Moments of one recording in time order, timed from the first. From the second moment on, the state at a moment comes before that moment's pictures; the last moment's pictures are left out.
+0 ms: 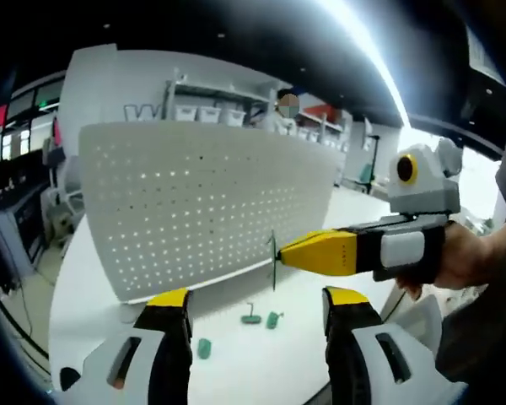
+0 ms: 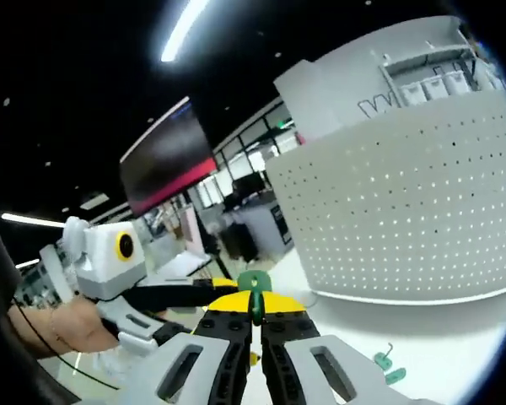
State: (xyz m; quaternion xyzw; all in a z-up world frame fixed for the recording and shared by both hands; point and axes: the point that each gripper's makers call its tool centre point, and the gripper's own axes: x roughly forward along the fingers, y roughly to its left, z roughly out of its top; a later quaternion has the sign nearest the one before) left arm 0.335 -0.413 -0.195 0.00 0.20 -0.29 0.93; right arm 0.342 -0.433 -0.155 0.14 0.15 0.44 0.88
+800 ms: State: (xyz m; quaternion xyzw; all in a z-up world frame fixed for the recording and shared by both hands) left arm 0.333 -0.424 -0.195 -0.04 0.20 -0.31 0.93; right arm 0.424 -0.476 -0.146 0.06 0.08 0.33 0.94
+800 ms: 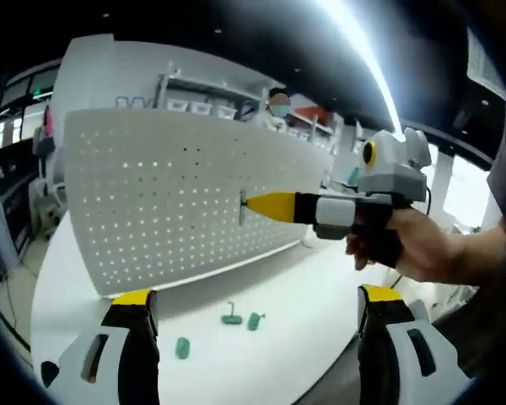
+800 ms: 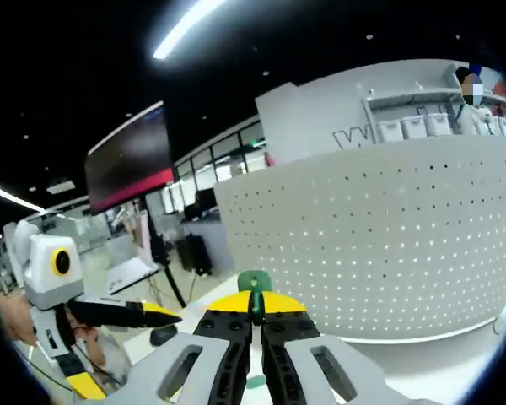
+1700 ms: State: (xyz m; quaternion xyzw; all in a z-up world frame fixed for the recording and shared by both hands) left arm 0.343 -0.402 -0.196 -0.06 0.20 -0.29 0.93; right arm 0.558 -0.560 -0.090 -0.01 -0.05 0.13 0.99
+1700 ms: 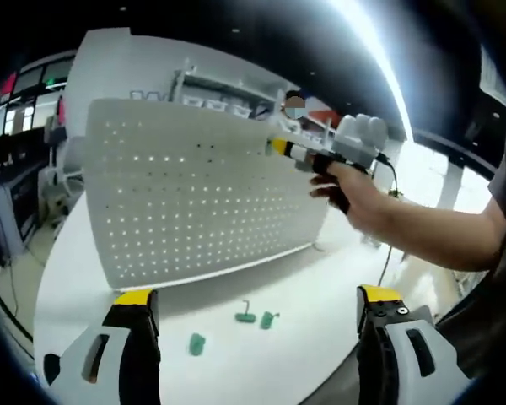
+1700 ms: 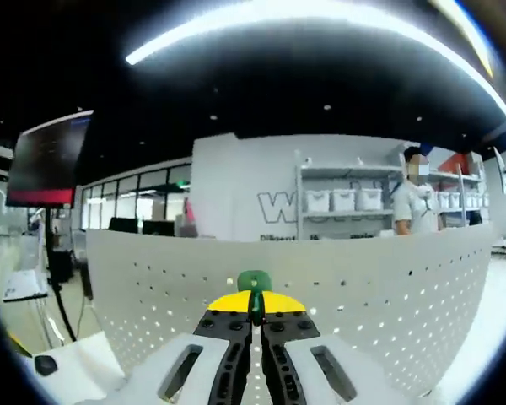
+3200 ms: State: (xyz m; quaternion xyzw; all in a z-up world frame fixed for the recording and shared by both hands) left arm 0.341 -0.399 -0.214 -0.06 0.23 -0.28 0.93; right arm 0.547 -0.560 -0.089 0.04 -0.01 0.17 0.98
